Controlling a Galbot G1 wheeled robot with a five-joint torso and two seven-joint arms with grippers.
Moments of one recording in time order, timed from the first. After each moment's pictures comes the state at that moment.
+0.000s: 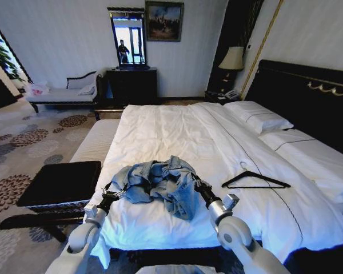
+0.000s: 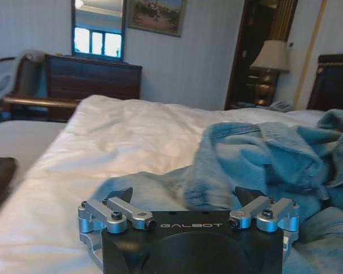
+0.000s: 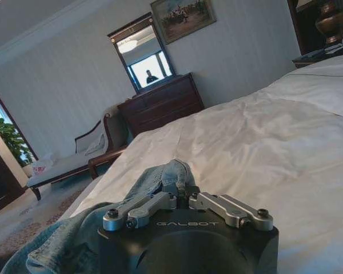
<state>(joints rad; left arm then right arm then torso) 1.42 -1.16 -0.53 -1.77 -0.49 0.01 0.16 -1.42 1.04 0.27 2.15 0.83 -0.09 0.28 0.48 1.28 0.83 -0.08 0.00</state>
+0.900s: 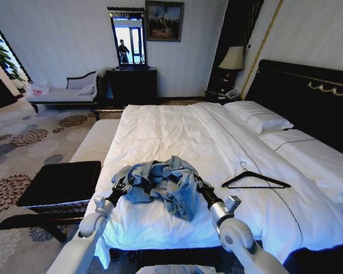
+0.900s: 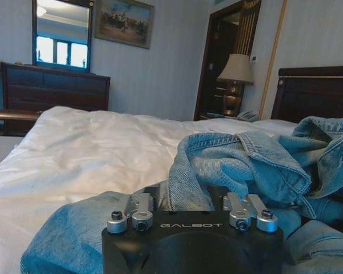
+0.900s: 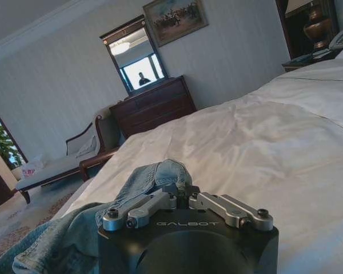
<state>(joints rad) 1.28 -1.14 -0.46 -1.65 -0.50 -0.04 0.27 -1.45 1.06 0.30 2.15 0.80 -0.08 0.28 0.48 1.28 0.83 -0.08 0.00</state>
